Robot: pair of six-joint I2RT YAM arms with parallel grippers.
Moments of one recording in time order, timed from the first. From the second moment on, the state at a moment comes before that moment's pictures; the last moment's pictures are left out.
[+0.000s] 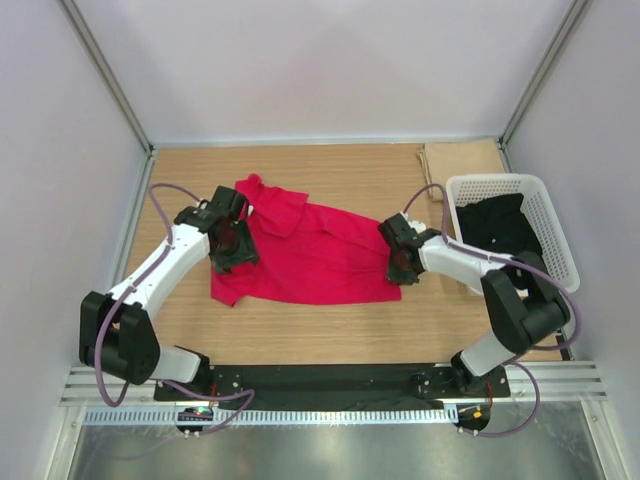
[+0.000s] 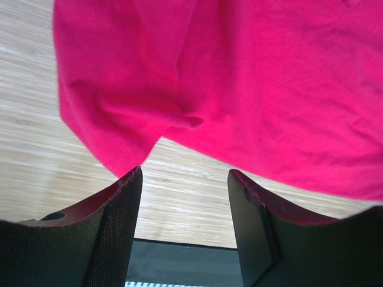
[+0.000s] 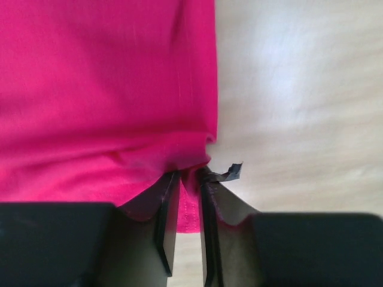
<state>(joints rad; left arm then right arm) -0.33 1.41 1.10 -0.93 -0.10 -0.68 0.52 1.52 0.81 -0.55 0.22 0.72</state>
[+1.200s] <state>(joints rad) -0.59 1.95 1.41 -1.04 -0.35 -0.69 0.38 1.21 0.86 -0.81 0.28 0.45</state>
